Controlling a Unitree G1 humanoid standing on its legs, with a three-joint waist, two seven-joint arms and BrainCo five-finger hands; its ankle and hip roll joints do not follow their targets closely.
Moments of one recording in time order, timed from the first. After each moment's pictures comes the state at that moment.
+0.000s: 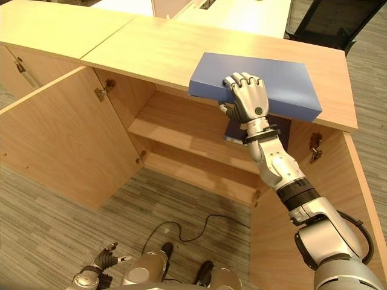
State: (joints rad) left arm 0.03 0.32 -0.32 1.06 -0.11 -0.16 0.10; right arm -0.71 -0.68 0.48 0.32 -0.77 0.03 -0.56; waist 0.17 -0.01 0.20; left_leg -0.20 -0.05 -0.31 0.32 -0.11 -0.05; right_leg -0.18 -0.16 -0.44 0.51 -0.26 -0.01
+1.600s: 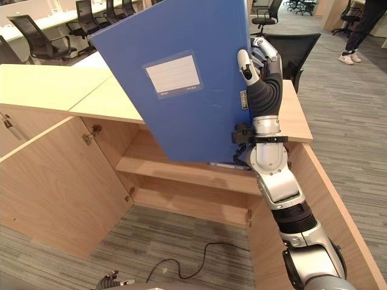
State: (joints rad) left arm 0.12 0.23 -0.26 1.10 -0.11 -0.07 0.11; right arm -0.51 -0.53 0.20 -0.19 0.30 -0.23 -0.38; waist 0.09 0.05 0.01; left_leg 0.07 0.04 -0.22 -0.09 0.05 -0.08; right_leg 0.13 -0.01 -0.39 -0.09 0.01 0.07
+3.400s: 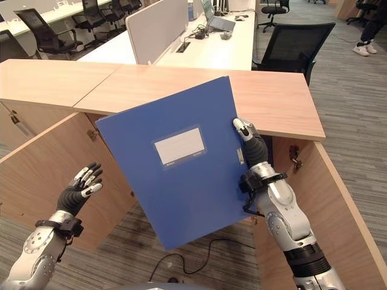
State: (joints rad) left arm 0.20 0.56 0.00 0.07 -0.70 -0.15 -0.20; right arm -0.14 -0.56 0.16 -0.19 0.73 -0.12 0.09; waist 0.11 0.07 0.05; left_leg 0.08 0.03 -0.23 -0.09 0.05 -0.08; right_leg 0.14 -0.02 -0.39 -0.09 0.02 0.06
